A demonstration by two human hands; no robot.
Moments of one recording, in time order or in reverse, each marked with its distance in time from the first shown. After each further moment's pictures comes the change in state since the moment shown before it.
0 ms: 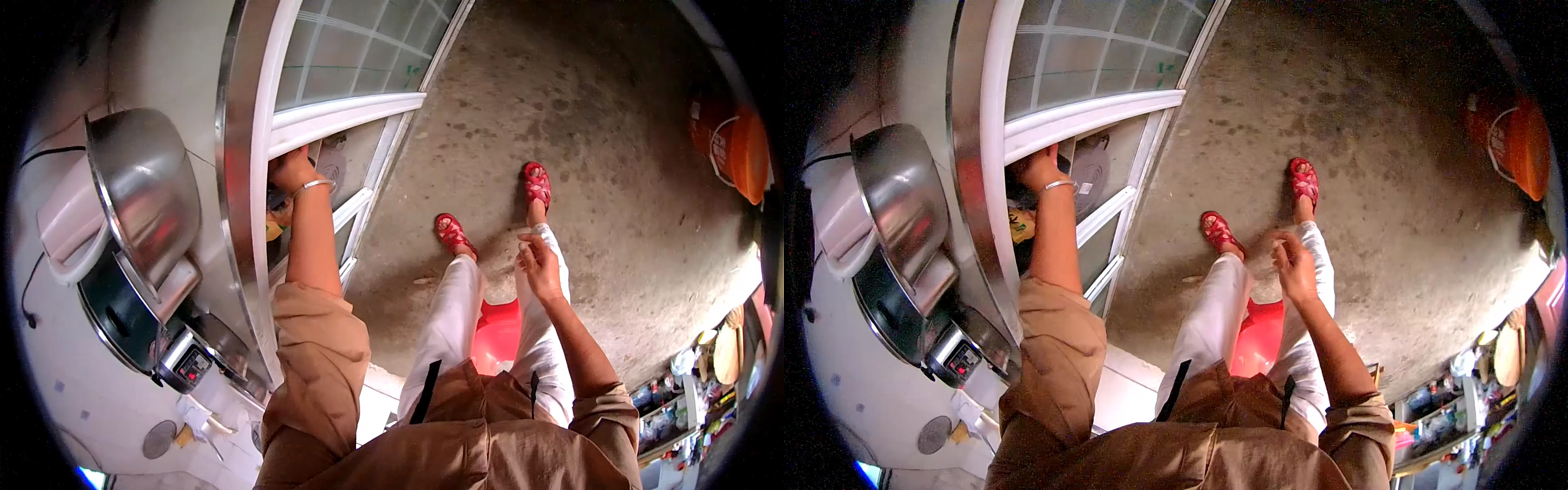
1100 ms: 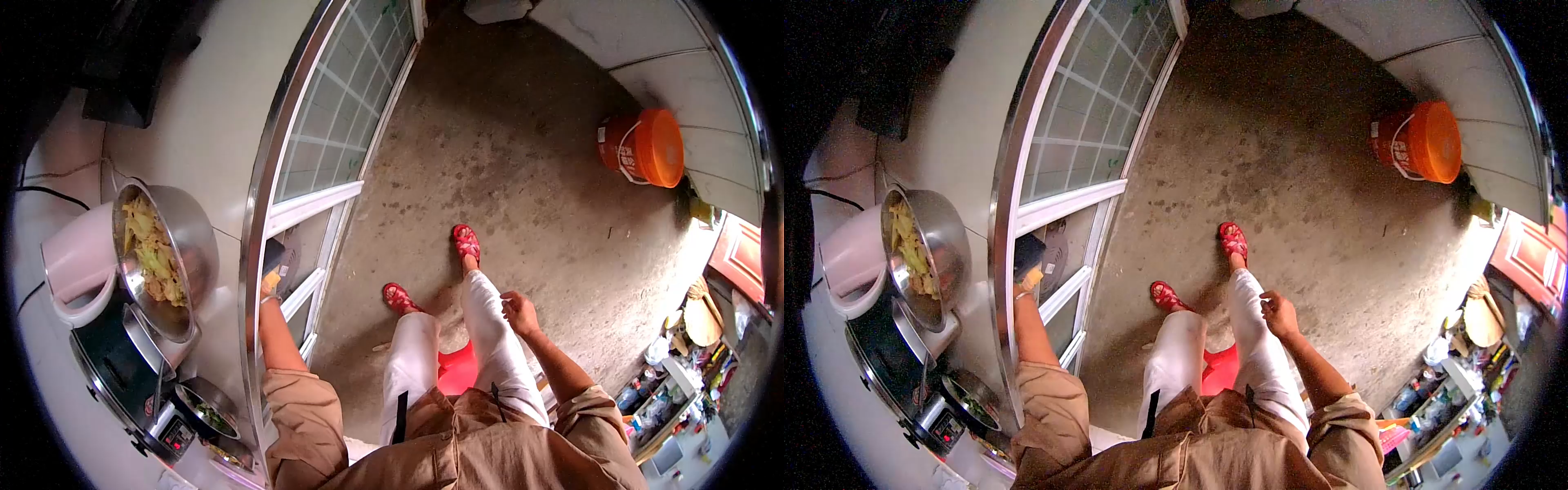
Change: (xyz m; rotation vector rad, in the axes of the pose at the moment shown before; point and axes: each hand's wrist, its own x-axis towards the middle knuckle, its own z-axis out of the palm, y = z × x) left_hand 0.030 -0.007 -0.117 0.454 0.358 0.059; right_hand -0.048 0.031 -0.097 -0.280 0.187 0.114
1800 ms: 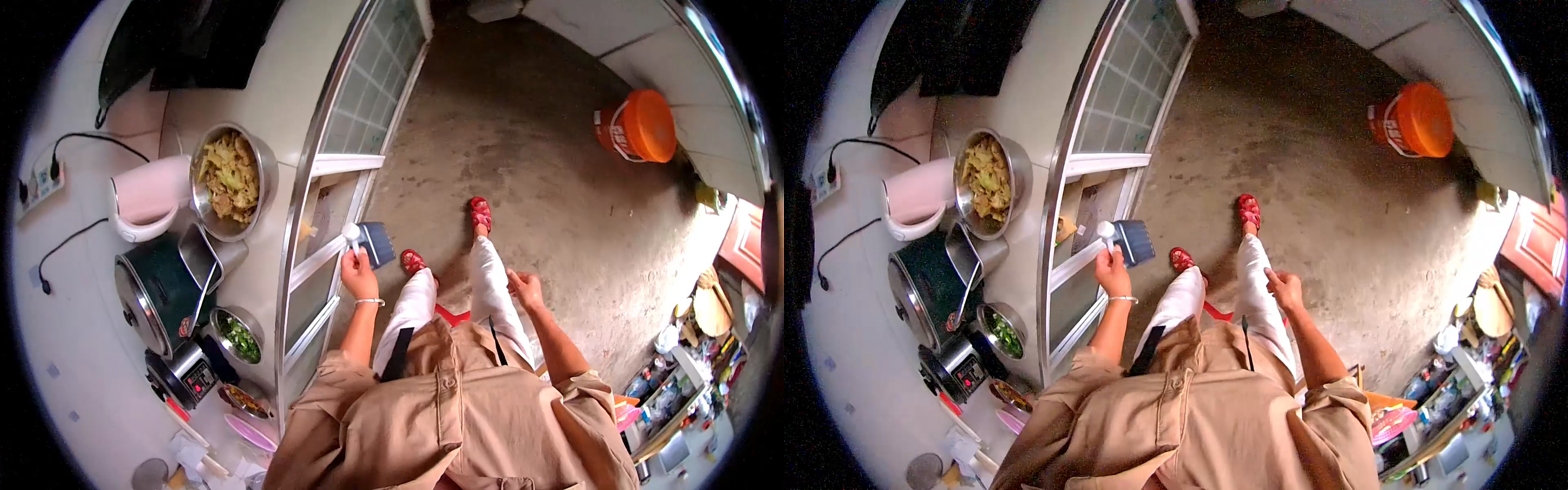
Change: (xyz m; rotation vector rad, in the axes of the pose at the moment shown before) left_hand -0.222 0.036 -0.119 0.116 -0.670 0.277; right_hand -0.103 -0.019 -0.025 0.247 0.023 0.107
